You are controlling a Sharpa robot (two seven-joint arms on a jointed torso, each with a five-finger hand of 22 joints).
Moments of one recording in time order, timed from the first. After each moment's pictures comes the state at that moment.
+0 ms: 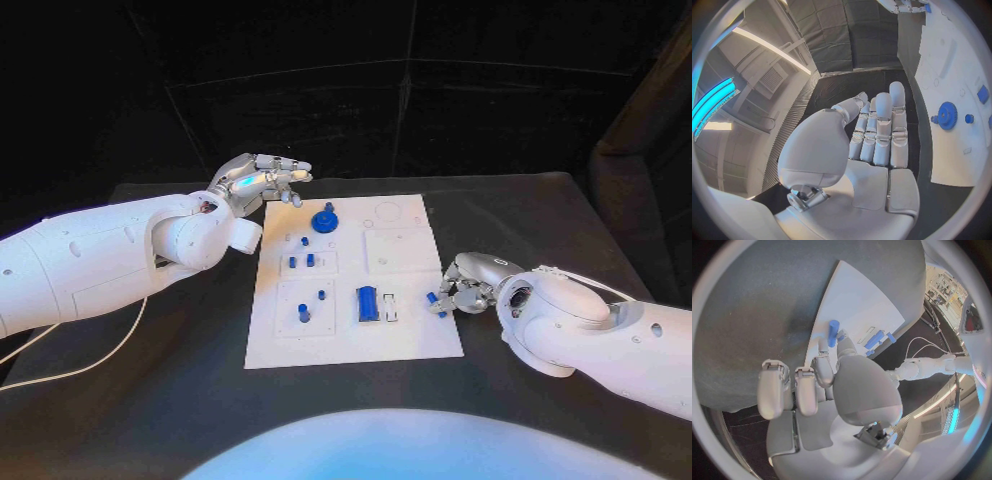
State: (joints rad) left arm 1.21 -0.85 -0.13 1.36 0.02 -0.13 0.37; left_hand 1.29 -0.08 0.45 -0.12 0.05 1.06 0.16 0.14 0.07 1.12 0.10 0.22 0.07 1.14 0.01 1.01 0.46 0.18 1.16 0.11 0.56 0.63; right arm 0.99 -0.95 -0.08 1.77 -1.53 -0.26 -0.58; right_hand 1.32 0.03 -0.19 0.03 0.19 1.09 0.08 0.21 0.21 1.41 0.01 1.19 1.29 1.46 -0.07 1.52 1.31 0.05 1.47 0.04 1.45 1.31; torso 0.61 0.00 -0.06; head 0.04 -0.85
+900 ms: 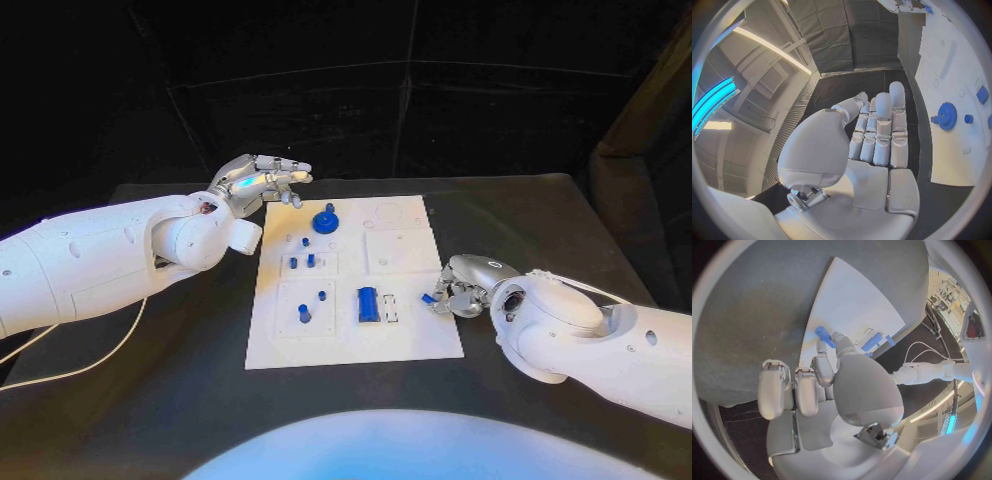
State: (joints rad) left arm 1.21 -0.85 -0.13 1.37 0.02 -0.12 0.37; left_hand 1.29 -0.08 0.45 -0.12 0.05 1.06 0.16 0.14 0.07 1.12 0.10 0.22 0.07 1.14 0.01 1.01 0.46 0.18 1.16 0.11 0.56 0.63; right arm 0.99 -0.93 -0.08 1.79 -1.57 -0.27 -0.62; right_hand 1.31 0.02 -0.07 0.02 0.55 1.12 0.07 0.15 0.20 1.41 0.00 1.18 1.29 1.47 -0.07 1.52 1.31 0.05 1.47 0.03 1.45 1.31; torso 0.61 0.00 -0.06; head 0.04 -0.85
